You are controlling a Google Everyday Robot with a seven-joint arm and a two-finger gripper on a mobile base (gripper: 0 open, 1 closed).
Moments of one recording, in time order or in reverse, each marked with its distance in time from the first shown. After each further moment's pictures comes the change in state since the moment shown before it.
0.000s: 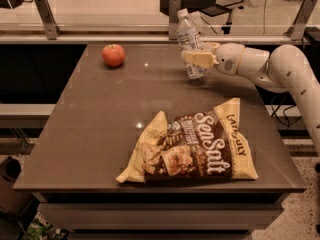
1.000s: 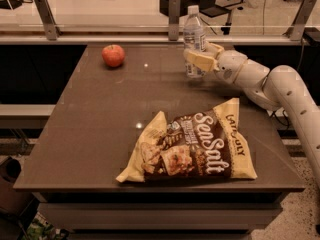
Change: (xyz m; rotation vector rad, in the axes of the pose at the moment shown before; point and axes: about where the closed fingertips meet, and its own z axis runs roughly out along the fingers) arm 0.022 0.002 -0.001 0.047 -0.188 0.002
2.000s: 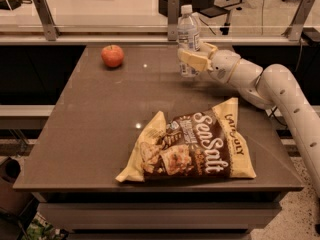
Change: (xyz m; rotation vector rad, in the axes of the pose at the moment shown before) arm -0.001 0.007 0.010 -0.017 -0.007 -0.005
